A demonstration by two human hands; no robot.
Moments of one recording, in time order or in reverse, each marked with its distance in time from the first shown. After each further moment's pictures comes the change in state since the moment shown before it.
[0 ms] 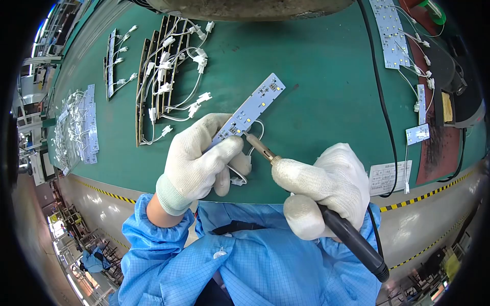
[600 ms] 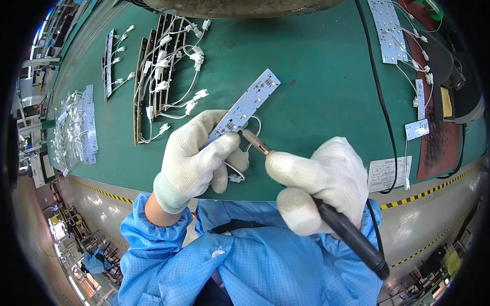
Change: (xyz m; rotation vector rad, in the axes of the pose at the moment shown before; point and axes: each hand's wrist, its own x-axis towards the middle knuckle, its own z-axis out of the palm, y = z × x) left_hand 0.000 0.000 0.000 -0.001 -0.006 0.017; right_hand 0.003 -0.005 -0.003 -0.057 -0.050 0.039
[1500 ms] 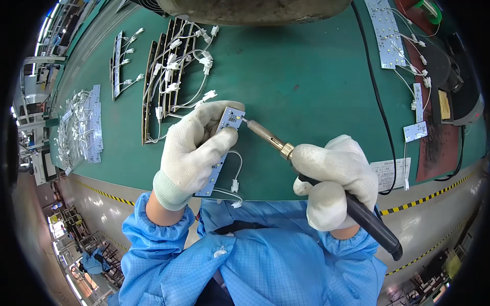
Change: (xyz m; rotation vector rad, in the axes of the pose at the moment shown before) left_hand 0.000 -0.001 -0.002 0.131 0.136 0.207; right_hand 0.012 0.000 0.013 0.300 0.232 0.008
